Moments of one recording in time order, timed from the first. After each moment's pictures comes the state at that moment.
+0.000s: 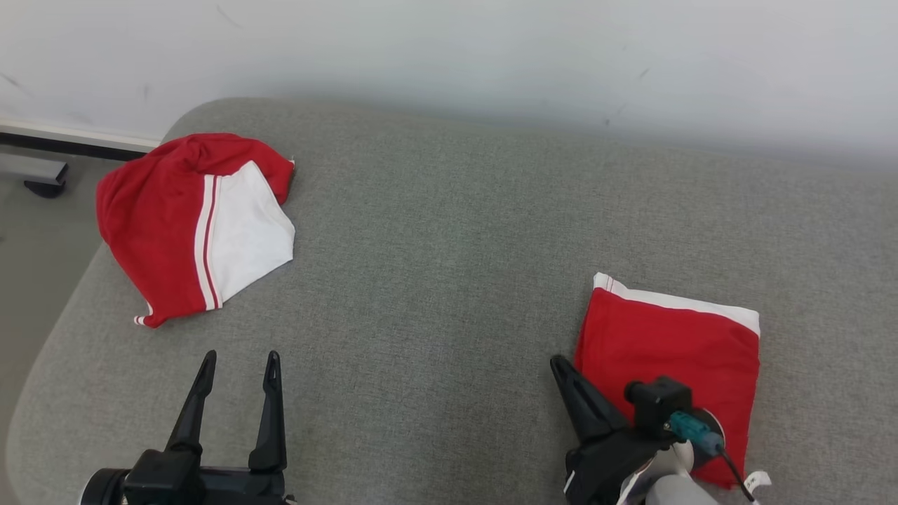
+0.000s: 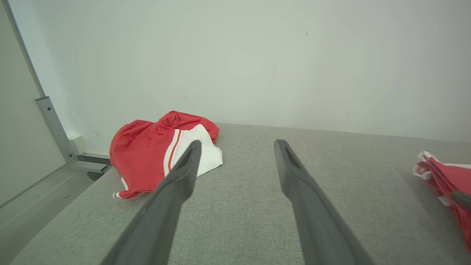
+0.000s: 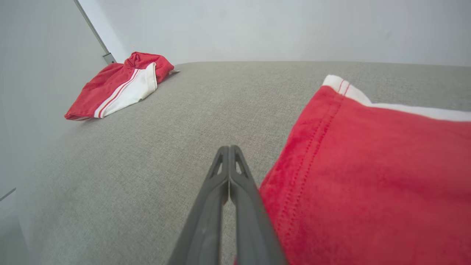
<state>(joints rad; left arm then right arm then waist) -0.05 0.05 -0.01 0.08 -0.12 -0.12 -0.26 -0.34 -0.09 0.45 0.62 0.37 0.13 -0.26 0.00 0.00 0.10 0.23</state>
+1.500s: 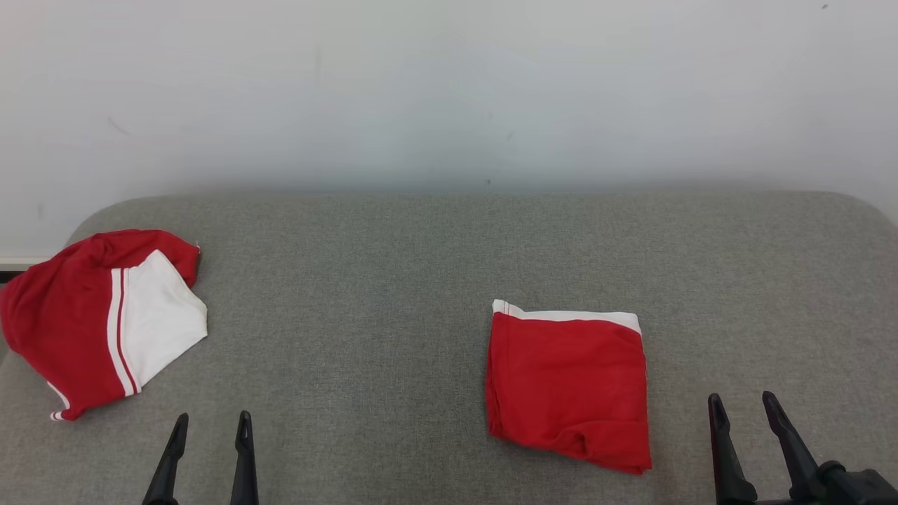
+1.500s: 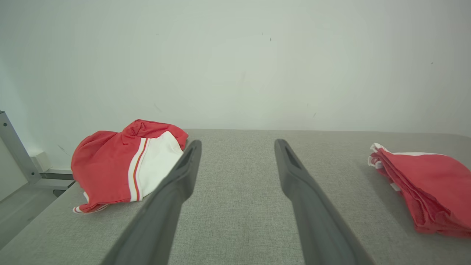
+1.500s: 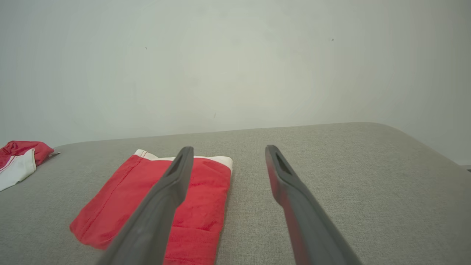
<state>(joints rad) 0.08 0.06 0.05 0.07 -0.11 -0.12 -0.26 0.07 -0.14 0.02 0.13 0.25 0.13 -0.26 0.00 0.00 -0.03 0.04</state>
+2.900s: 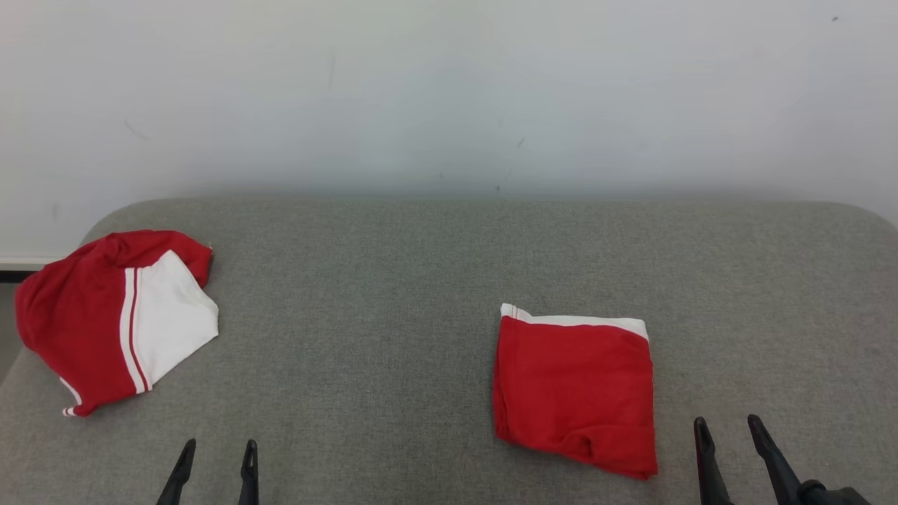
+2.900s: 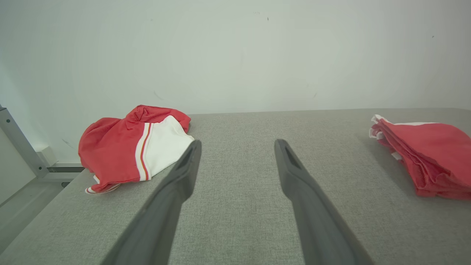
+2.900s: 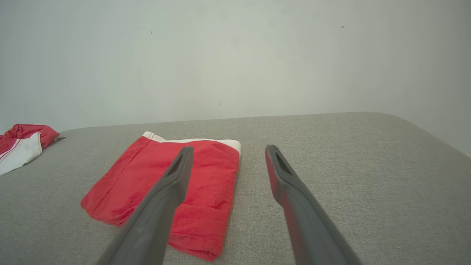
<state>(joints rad) 0.12 0.11 0.01 0.09 -0.09 -0.12 -0.26 0.13 -0.11 0.01 0.14 0.20 0.13 -0.26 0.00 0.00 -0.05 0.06</state>
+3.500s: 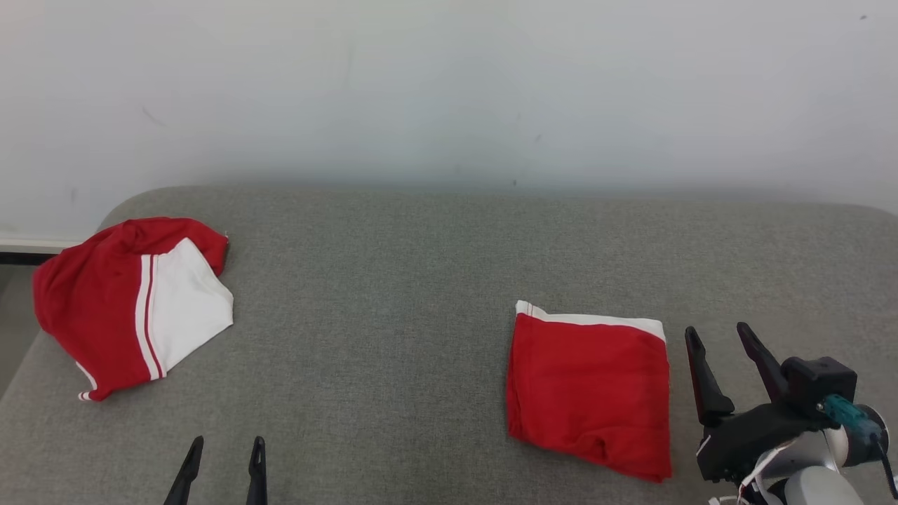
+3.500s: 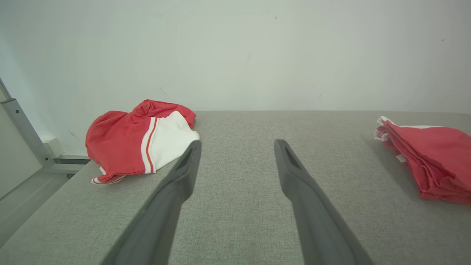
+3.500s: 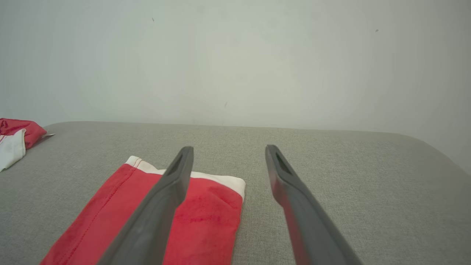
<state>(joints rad) 0.12 0.10 -0.01 0.09 -0.11 -0.10 -0.26 -0.18 -0.19 0.05 0.33 0.23 0.13 -0.11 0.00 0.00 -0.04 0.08</state>
